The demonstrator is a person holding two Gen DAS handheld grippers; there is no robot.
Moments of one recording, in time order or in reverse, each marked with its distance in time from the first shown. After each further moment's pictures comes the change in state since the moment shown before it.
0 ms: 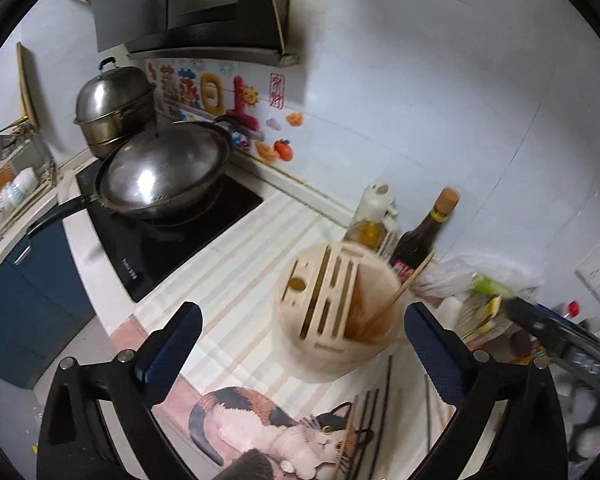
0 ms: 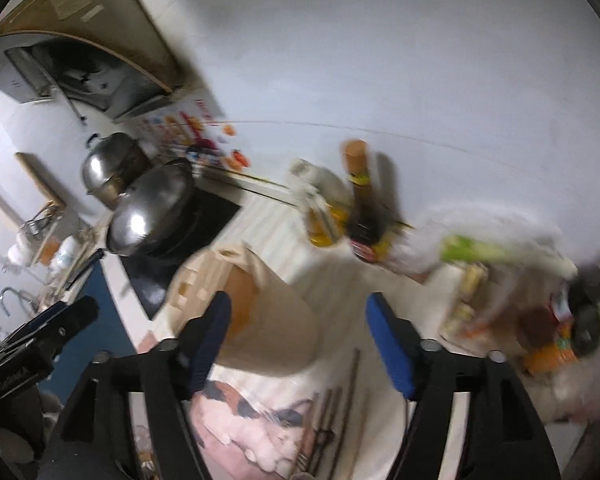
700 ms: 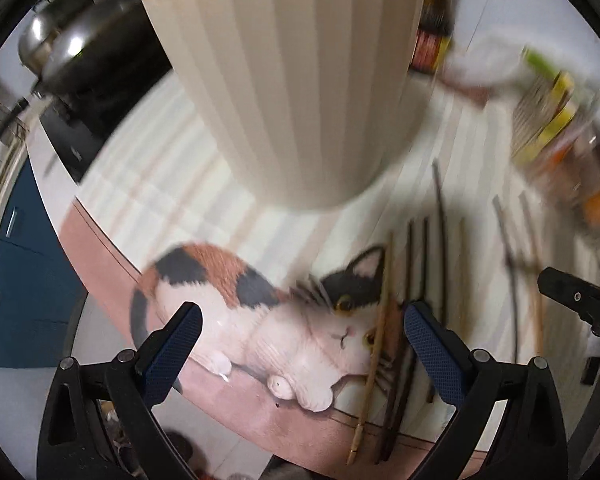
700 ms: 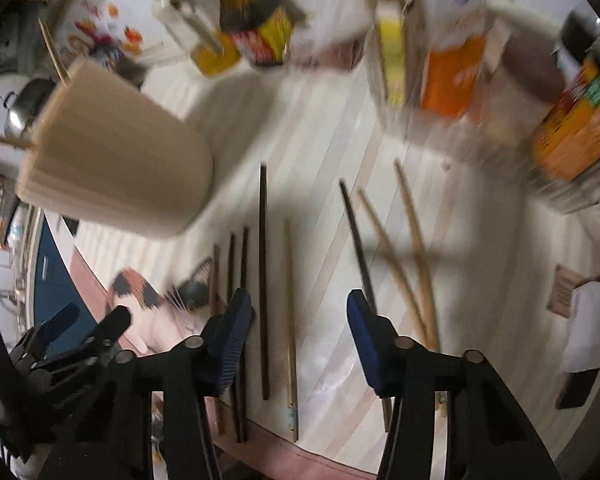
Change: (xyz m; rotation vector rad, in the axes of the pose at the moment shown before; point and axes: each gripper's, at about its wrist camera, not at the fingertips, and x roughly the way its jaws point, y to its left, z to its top) left arm 0.148 -0.041 -0.172 0.172 0.438 0.087; right arm 0.125 -0.089 -0.162 0.155 0.410 -0.078
